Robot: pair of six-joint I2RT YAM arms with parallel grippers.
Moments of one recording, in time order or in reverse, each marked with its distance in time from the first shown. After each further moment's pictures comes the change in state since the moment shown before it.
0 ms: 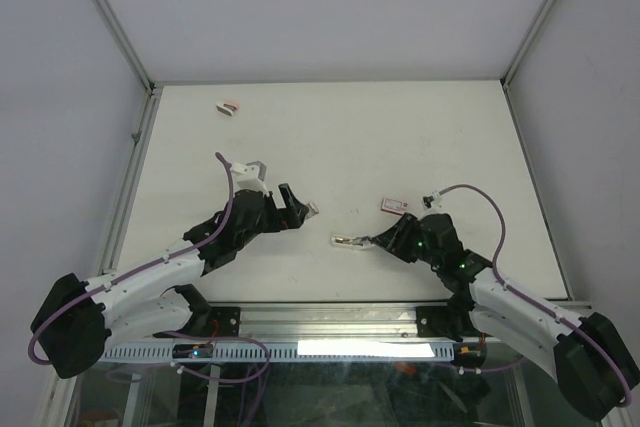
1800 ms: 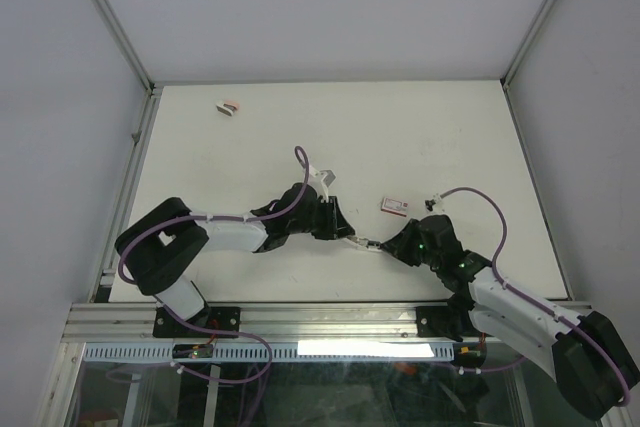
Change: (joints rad) left arm -0.108 0.629 0.180 0.412 0.462 -0.059; right arm -0.012 -0.007 0.000 -0.095 0.052 -0.011
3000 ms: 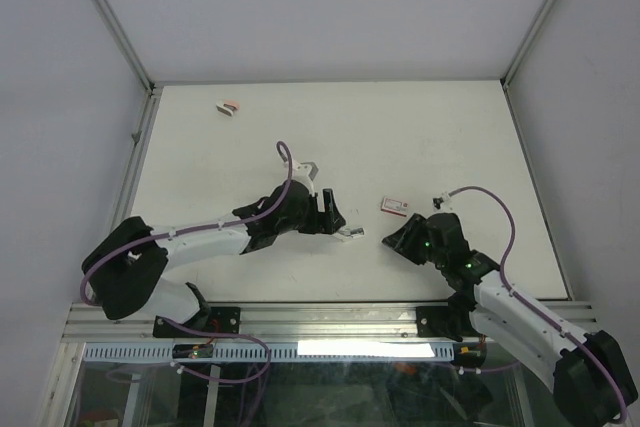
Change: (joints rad) left arm -0.001 -0.183 0.015 -0.293 -0.253 0.063; right arm -0.066 -0.086 0.021 -0.104 -0.018 -0.013
